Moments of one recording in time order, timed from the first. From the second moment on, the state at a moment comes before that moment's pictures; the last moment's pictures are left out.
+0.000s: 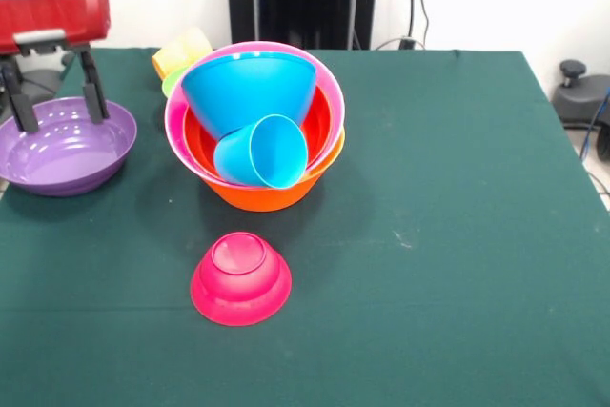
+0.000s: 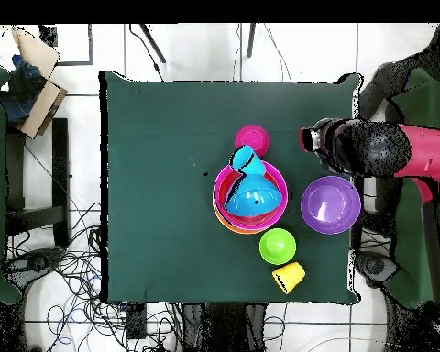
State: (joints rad) arm -1.03 -0.62 0.88 1.44 -0.64 0.88 1.44
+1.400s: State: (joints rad) arm -1.17 -0.60 0.88 1.68 -0.74 0.70 1.44
